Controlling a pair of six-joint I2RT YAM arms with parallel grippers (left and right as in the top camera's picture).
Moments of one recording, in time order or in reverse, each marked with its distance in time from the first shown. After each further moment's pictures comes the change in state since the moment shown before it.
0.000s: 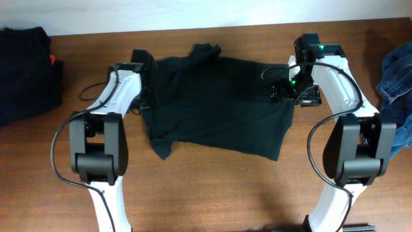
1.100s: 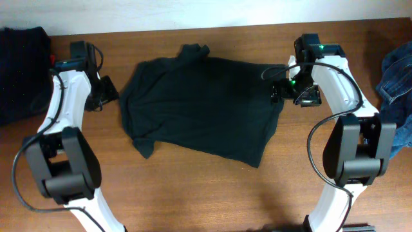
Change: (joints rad) left arm 0.251 -0.178 0.000 -0.027 0.141 -0.014; right arm 0.000 0.000 0.000 0.000 0.000 0.000
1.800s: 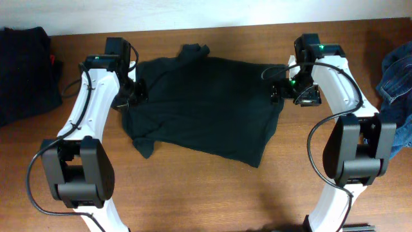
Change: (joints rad) left arm -0.193 -0.055 -0.001 -0.116 0.108 0.120; right arm 0.000 0.000 0.000 0.040 0.000 0.000
